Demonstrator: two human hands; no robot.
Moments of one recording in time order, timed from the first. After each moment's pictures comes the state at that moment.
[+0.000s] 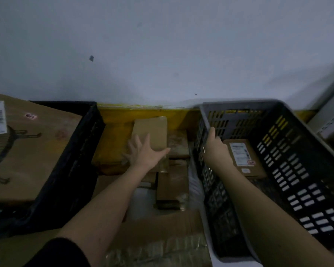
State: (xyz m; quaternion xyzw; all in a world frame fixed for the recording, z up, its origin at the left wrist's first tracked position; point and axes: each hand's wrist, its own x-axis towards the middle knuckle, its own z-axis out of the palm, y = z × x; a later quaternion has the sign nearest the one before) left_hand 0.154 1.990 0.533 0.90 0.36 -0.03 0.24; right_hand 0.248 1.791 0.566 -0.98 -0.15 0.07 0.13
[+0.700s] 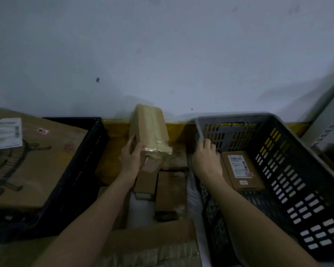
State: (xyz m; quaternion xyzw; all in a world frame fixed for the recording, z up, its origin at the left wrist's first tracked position) left_hand 0.121 1.987 0.578 0.66 0.34 0.23 0.63; right_hand 0.230 1.789 0.580 -0.96 -0.23 -0.08 0.11
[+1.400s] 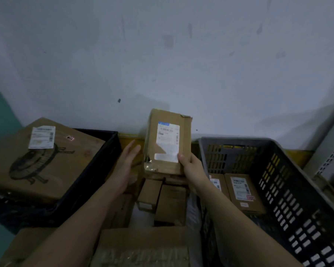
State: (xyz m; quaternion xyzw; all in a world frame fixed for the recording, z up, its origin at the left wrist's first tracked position) left_hand 0.061 1.963 0.644 0.61 0.29 0.23 0.70; right_hand 0.189 1.795 0.630 -0.65 -0.17 0.26 0.69
